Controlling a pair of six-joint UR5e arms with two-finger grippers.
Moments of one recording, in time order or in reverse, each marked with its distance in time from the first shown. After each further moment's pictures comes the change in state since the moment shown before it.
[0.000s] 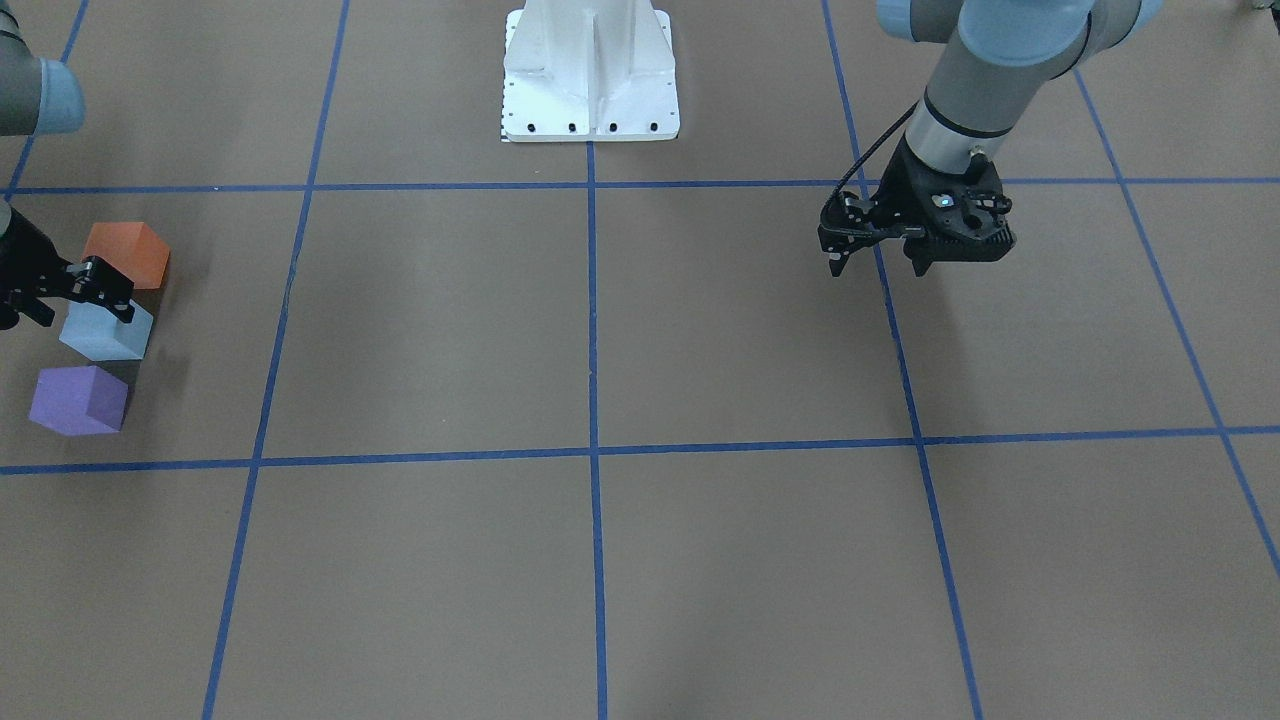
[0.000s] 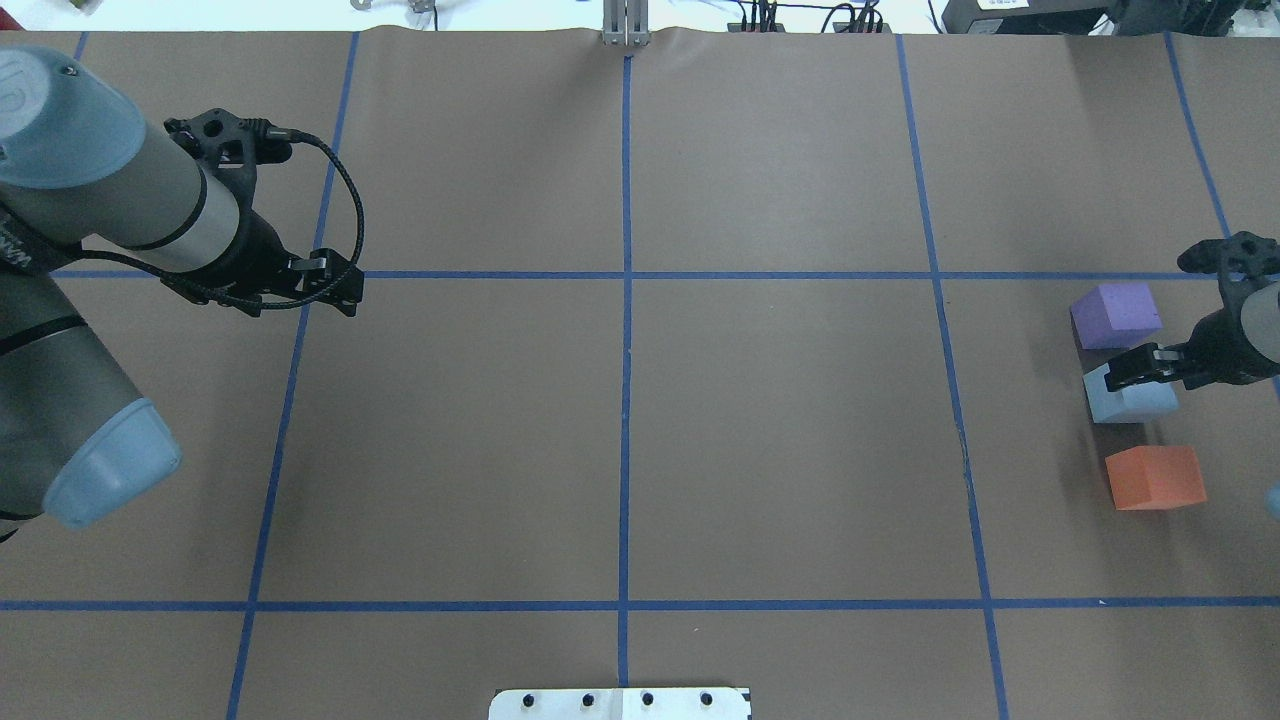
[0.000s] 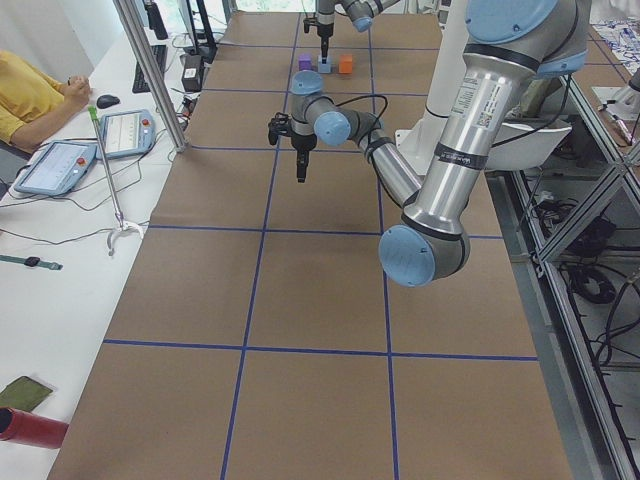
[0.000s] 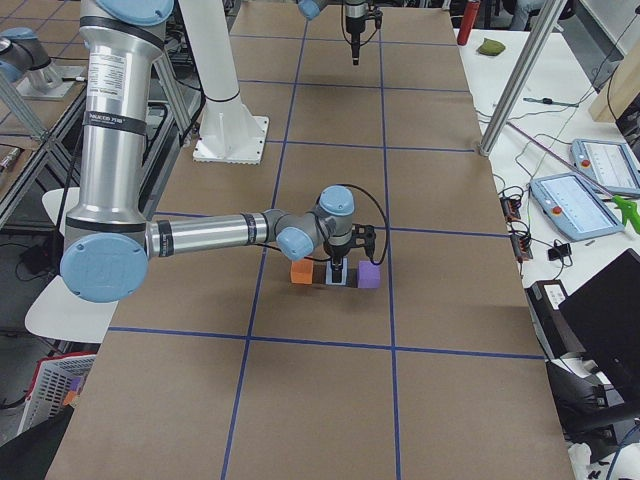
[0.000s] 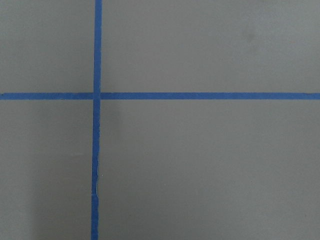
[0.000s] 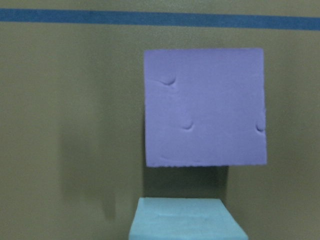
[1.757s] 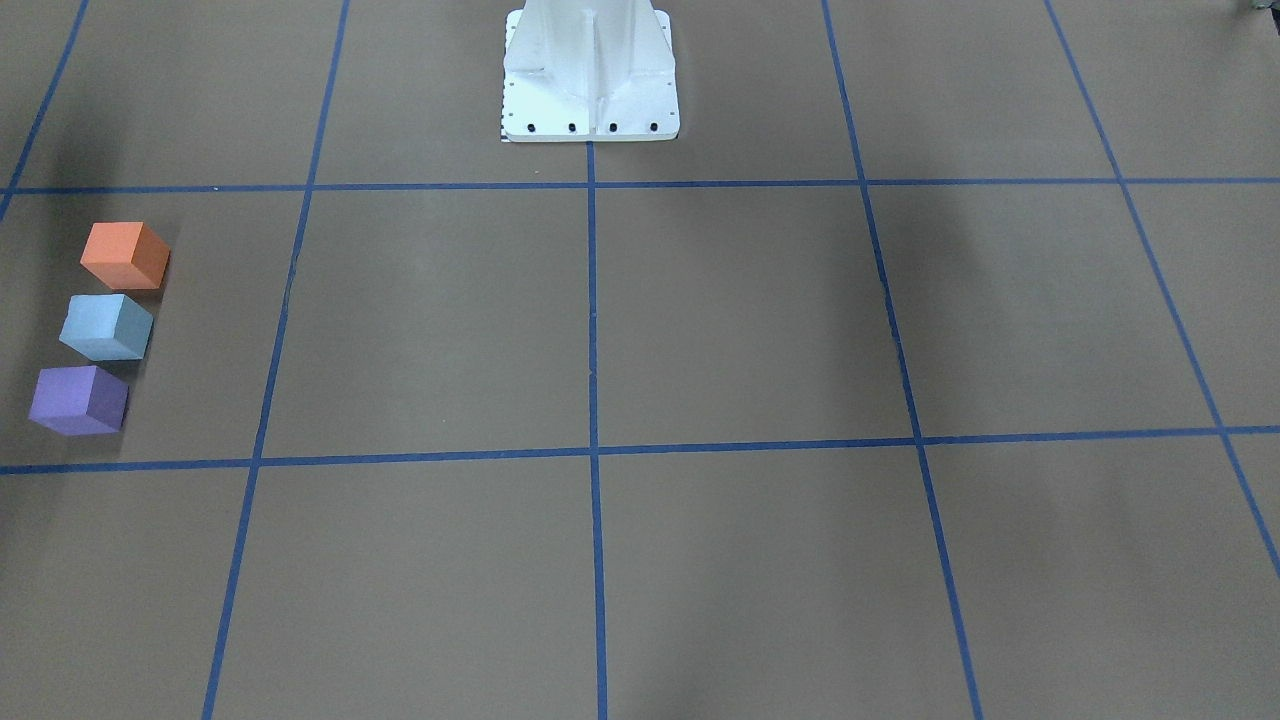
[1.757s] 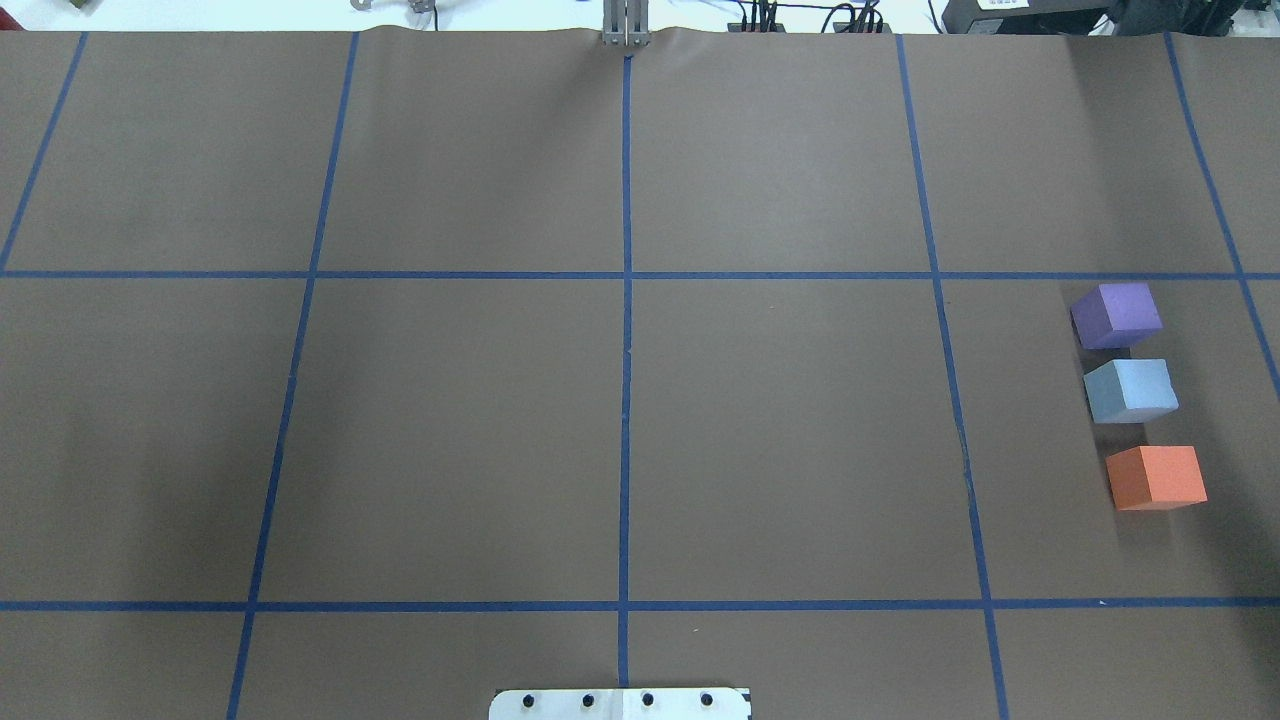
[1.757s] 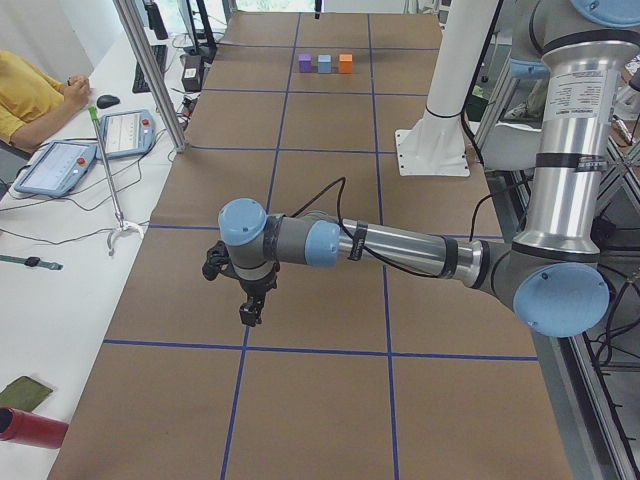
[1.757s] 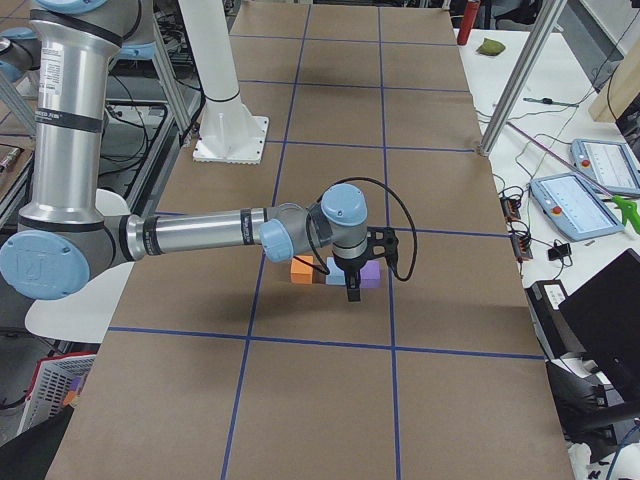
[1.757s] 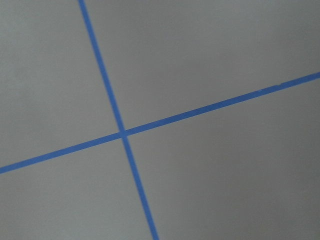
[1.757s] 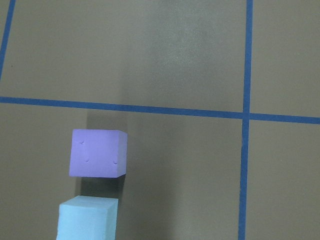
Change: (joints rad) left arm -0.729 0.302 0.361 -0.002 -0.324 1.157; right arm 0.420 0.009 0.067 -0.289 0.176 -0.497
